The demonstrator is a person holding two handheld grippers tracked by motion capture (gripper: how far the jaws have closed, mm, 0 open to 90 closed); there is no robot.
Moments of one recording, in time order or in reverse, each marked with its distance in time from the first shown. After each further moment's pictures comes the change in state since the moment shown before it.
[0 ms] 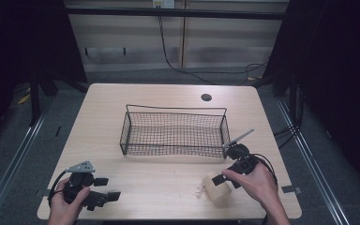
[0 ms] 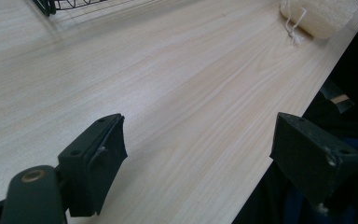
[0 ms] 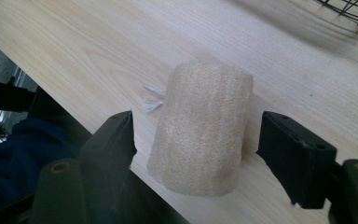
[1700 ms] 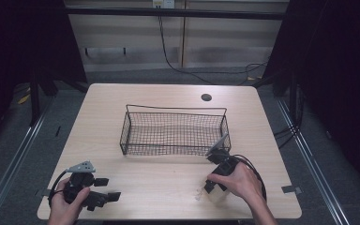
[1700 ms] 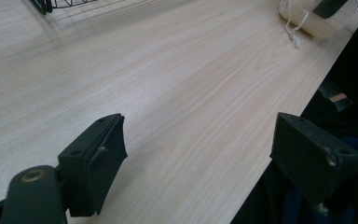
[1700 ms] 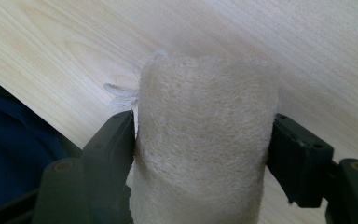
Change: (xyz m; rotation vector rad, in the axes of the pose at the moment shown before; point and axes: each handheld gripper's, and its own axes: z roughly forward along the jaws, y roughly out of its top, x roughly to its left) left arm 0.000 0.000 0.001 0.008 -0.011 0.001; right arm 0.007 0.022 0.053 0.261 -0.068 0.002
